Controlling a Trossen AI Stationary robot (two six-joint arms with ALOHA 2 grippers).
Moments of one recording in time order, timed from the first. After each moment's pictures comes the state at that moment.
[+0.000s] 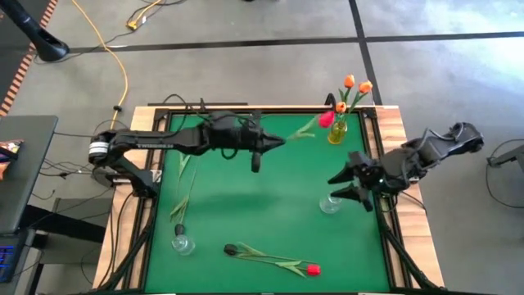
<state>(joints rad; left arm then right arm) 0.17 1.54 1.22 0.28 0.17 -0.05 0.43 0.83 1.05 -0.65 0.22 0.63</state>
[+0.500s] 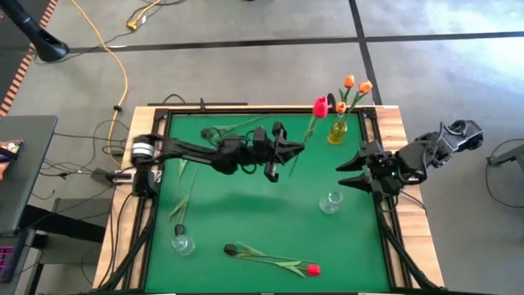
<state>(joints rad) 0.09 1.93 1.25 1.28 0.14 -0.31 0.49 0.73 1.05 -0.66 0.37 0.57</state>
